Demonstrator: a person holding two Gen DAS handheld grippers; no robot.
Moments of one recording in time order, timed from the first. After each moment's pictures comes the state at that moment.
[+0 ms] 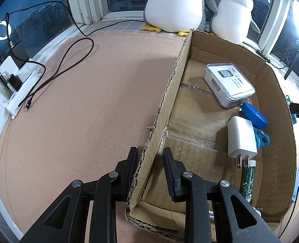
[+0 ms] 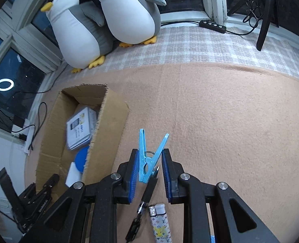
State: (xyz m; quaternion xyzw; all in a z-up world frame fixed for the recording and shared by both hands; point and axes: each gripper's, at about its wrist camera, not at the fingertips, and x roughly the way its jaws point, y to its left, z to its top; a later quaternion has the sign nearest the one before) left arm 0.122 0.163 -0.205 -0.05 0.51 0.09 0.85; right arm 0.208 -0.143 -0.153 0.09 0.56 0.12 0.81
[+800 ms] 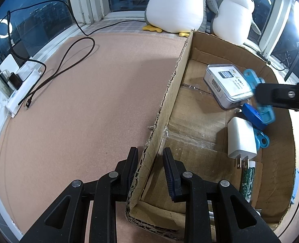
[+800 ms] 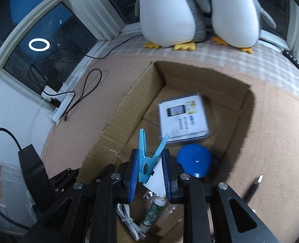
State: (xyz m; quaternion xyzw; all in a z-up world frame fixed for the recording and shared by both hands) left arm 0.121 0.164 -0.205 -0.06 0.51 0.09 0.86; right arm 0.195 0.014 -0.146 0.02 0.56 0.26 0.79
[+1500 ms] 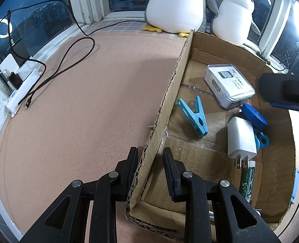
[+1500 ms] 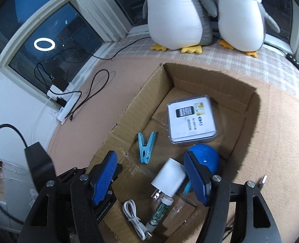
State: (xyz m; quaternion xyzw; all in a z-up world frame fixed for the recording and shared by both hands) left arm 0.120 0.165 -0.205 -0.06 0.51 0.09 0.86; right arm 0.184 0.012 -0.135 0.03 0.54 0.27 0.79
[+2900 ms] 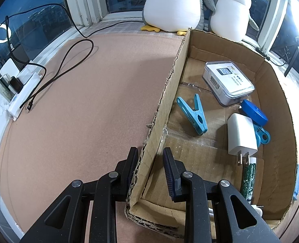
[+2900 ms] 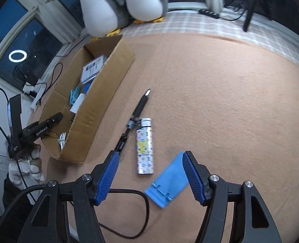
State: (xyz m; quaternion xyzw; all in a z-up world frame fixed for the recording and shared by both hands) left arm 0.120 0.162 -0.205 -0.05 0.51 0.09 0.86; right arm 0.111 -0.172 -0.159 0.03 0.58 0.17 0.79
